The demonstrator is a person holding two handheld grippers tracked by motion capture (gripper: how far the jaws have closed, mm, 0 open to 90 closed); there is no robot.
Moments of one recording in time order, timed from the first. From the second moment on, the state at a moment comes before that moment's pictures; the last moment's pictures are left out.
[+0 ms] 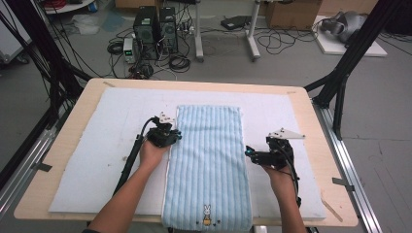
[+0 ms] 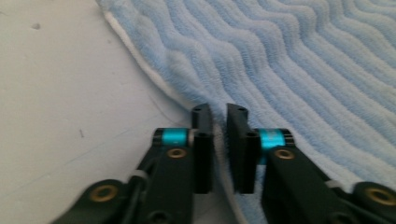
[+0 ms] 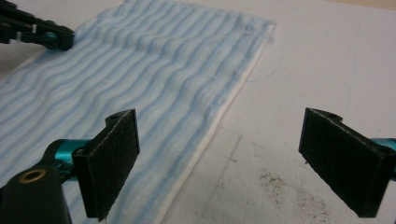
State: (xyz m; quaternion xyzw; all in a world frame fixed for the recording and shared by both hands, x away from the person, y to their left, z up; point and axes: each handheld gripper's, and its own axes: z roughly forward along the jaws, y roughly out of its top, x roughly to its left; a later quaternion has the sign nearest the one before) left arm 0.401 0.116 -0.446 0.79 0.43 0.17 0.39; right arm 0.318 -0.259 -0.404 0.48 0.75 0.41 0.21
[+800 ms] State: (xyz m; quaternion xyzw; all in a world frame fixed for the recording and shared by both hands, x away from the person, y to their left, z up) left arm 0.407 0.130 -0.445 0.76 0.48 0.11 0.42; right arm 0.400 -0.202 -0.436 0.52 0.78 0.32 0.17
